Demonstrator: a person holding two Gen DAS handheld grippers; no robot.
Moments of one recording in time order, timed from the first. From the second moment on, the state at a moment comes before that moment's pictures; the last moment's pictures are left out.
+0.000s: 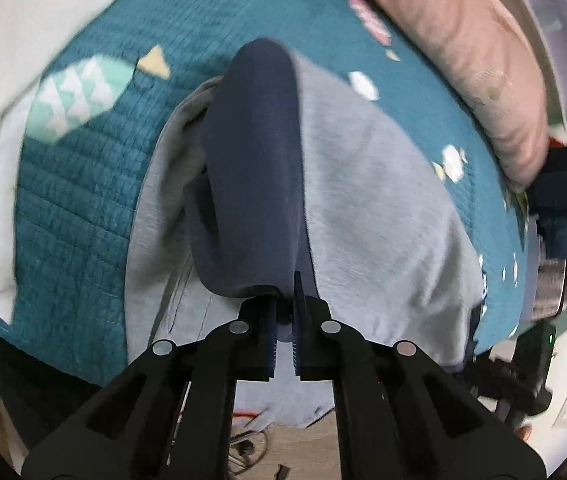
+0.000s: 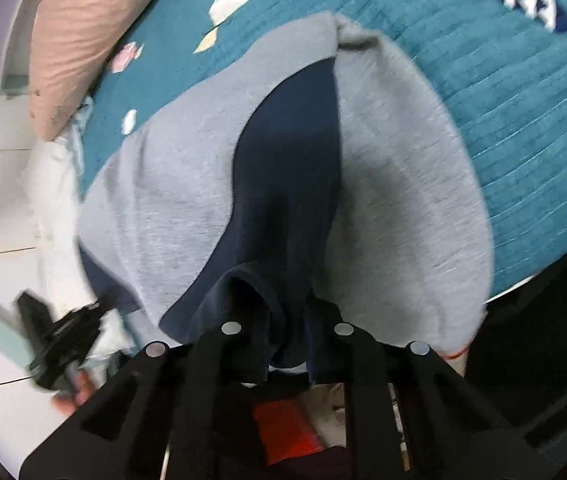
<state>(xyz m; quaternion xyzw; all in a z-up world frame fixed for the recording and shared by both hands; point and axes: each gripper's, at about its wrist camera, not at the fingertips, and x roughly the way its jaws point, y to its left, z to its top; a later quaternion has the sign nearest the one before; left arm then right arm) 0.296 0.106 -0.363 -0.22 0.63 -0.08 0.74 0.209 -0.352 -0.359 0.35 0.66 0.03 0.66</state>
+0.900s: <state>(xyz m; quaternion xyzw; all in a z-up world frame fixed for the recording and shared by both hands) 0.213 0.114 -0.350 -0.15 0.67 -0.06 0.73 0.167 -0.389 -0.317 0.22 0.68 -0.03 0.70</state>
